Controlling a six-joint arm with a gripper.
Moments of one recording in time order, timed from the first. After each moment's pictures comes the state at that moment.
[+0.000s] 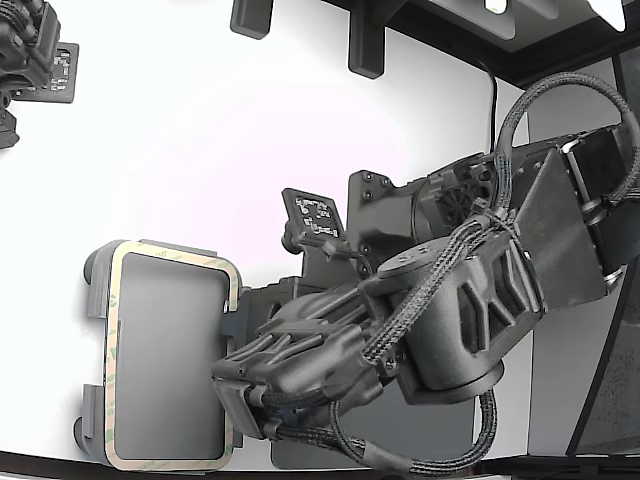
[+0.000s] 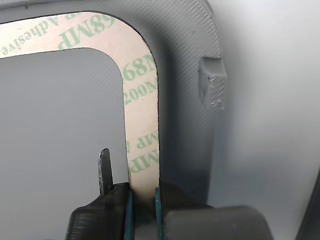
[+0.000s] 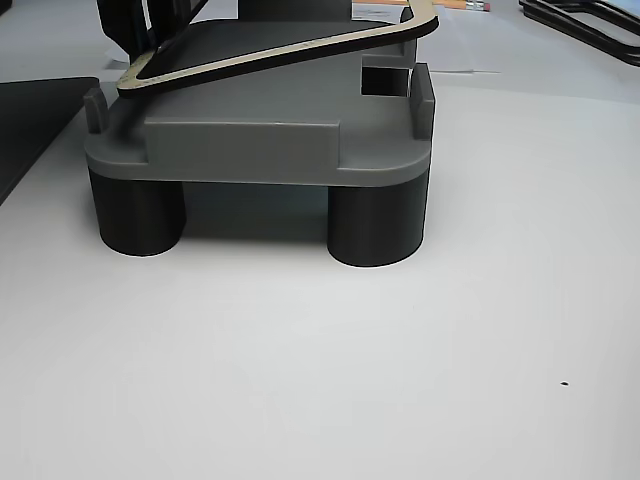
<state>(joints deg) 29.7 77.9 74.6 94.3 5.8 122.1</state>
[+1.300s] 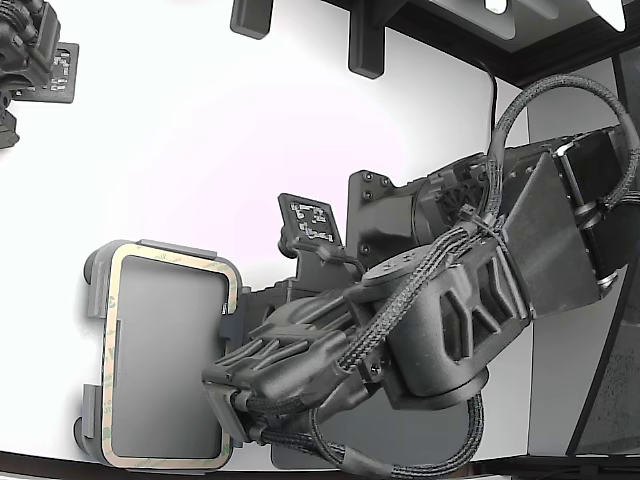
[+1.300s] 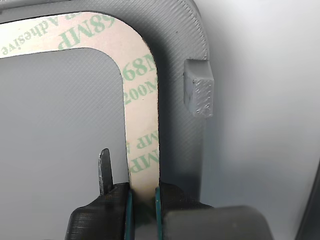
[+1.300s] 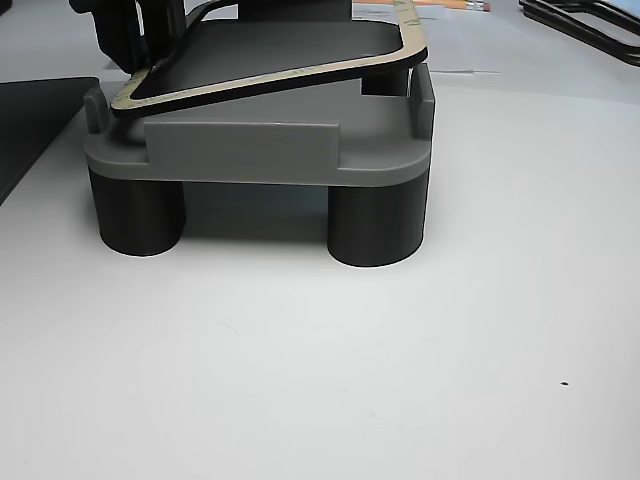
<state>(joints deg) 29.9 76.0 74.5 94.3 5.4 123.1</state>
